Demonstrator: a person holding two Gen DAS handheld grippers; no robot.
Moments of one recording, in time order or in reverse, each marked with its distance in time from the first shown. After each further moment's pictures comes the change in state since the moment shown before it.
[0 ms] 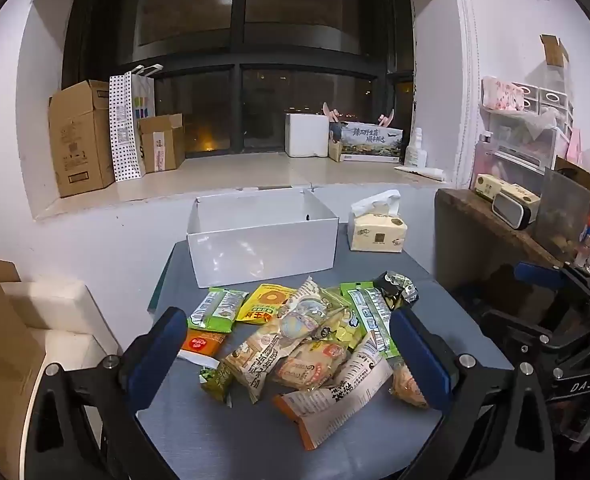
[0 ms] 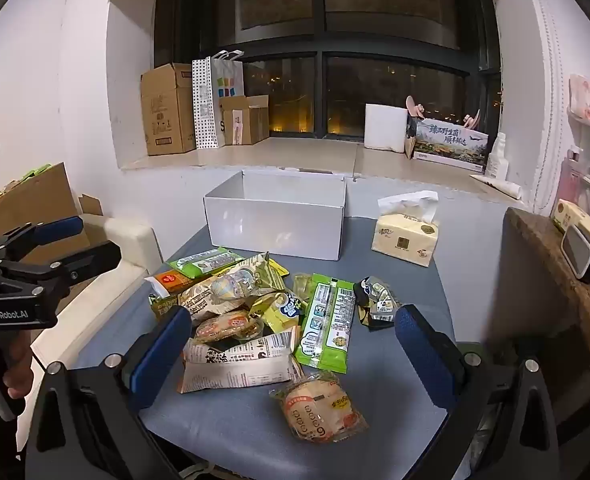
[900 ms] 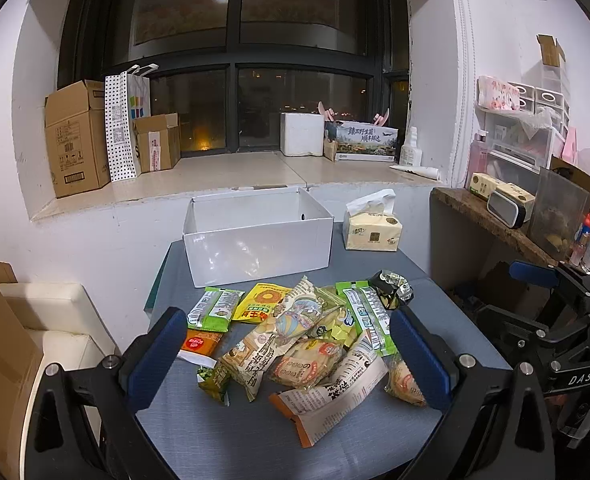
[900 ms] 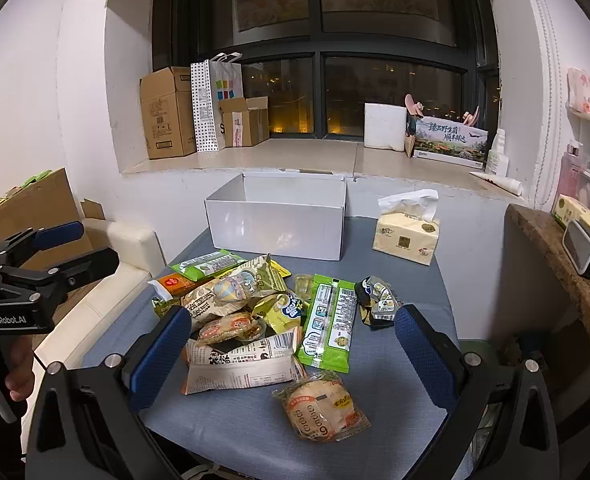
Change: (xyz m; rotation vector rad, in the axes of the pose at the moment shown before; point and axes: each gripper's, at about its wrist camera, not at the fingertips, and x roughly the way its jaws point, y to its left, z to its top) left arm -0.005 -0.001 0.000 0.010 0.005 0.012; right arm -0.001 -0.003 0.001 0.017 -0.003 0.004
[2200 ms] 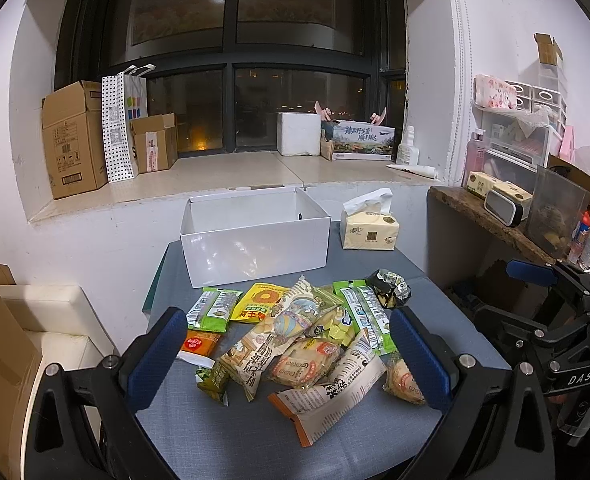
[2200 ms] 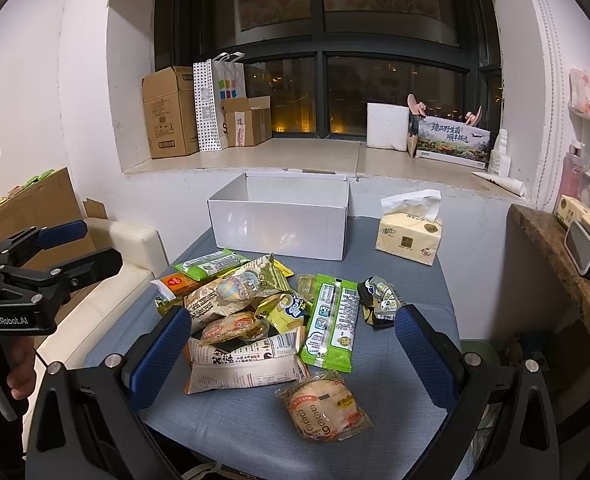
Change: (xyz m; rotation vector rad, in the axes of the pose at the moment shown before) left arm -0.001 -0.001 0.000 0.009 0.001 -0.008; right arm 0.001 0.003 -0.001 -0.001 0.001 0.006
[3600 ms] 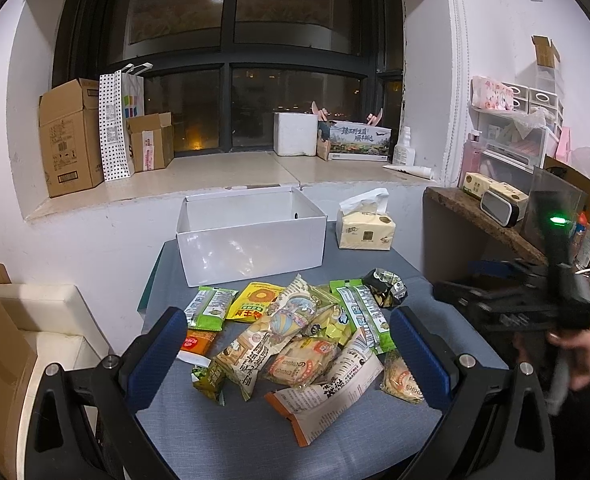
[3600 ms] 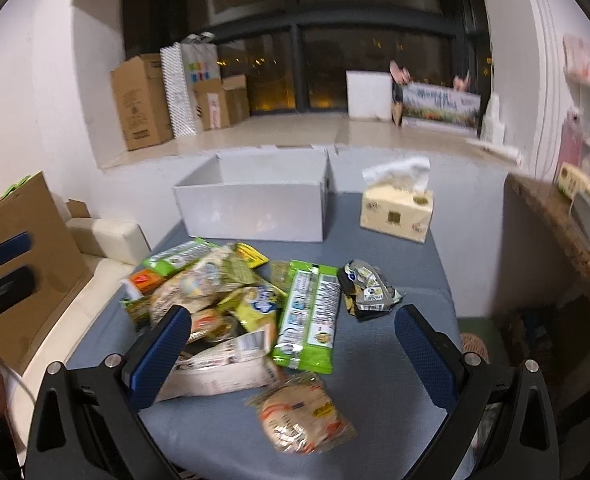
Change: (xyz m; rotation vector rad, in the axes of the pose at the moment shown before) left arm 0.000 0.004 -0.001 -0.007 0.000 -0.020; right arm 0.057 -0.044 0.005 0.084 0.098 -0.011
